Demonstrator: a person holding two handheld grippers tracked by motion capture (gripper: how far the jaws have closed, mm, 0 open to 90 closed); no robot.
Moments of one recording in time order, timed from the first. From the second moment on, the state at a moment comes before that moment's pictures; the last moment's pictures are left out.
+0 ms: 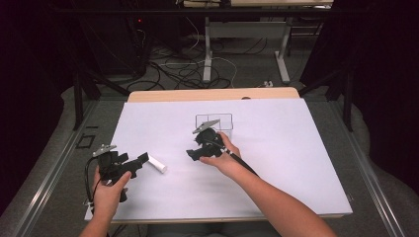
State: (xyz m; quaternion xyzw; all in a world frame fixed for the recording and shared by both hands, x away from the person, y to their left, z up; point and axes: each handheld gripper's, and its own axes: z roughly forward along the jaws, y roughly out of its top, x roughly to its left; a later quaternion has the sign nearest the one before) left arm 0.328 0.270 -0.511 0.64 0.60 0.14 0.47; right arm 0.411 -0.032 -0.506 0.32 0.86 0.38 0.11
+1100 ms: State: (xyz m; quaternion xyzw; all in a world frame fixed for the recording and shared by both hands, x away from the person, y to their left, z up) left arm 0.329 0.271 -0.513 0.63 0.60 0.15 0.47; right arm 0.387 0.047 -0.544 0.27 0.86 0.43 0.07
